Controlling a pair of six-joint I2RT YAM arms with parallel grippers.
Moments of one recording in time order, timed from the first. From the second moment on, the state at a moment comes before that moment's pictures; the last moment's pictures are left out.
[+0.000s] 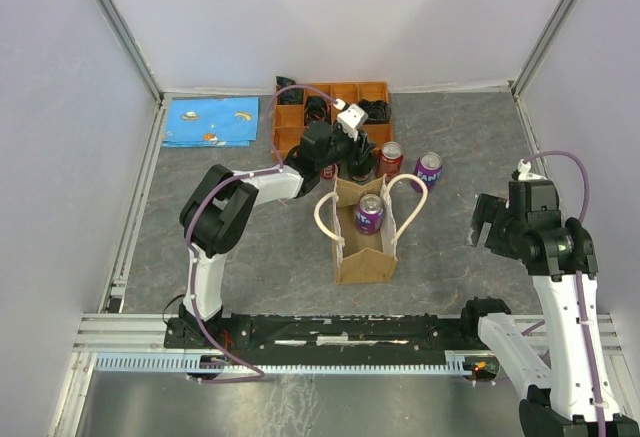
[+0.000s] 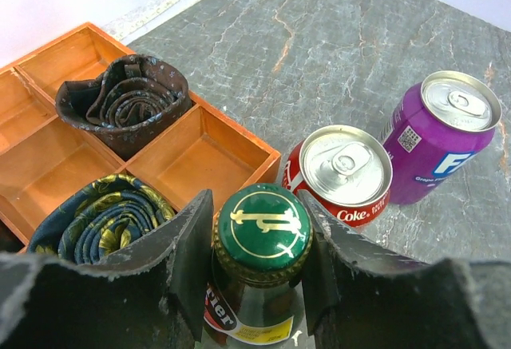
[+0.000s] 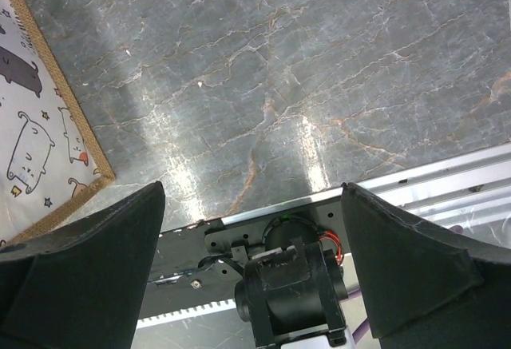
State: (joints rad) left arm -0.64 2.05 1.30 0.63 0.26 0.00; right arm 0.04 0.76 1.08 -1.30 0.16 0.32
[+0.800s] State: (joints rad) left arm -0.65 2.00 1.43 0.36 0.24 -0.01; right arm 0.04 0.75 1.09 -1.29 0.15 0.35
